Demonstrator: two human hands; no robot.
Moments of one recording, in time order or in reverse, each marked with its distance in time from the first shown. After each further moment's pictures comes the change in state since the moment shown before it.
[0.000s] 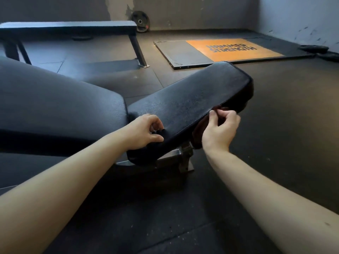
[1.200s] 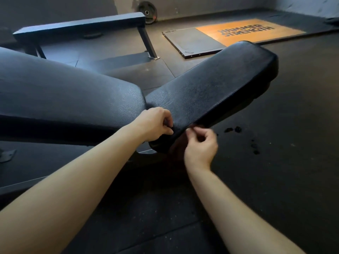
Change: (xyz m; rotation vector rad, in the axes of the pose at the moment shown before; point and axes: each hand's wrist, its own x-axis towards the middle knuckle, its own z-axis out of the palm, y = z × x) left_hand -0.018 -0.007 -0.008 0.301 -0.018 -0.030; right_hand -0.127 0.013 0.043 0.145 -0.045 0.231
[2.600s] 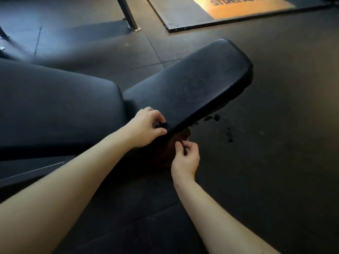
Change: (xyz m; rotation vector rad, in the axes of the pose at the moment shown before) left_hand 0.015 0.031 -0.010 -0.289 -0.098 -0.051; right_hand -0.004 -0.041 -0.039 -0.099 -0.128 0.516
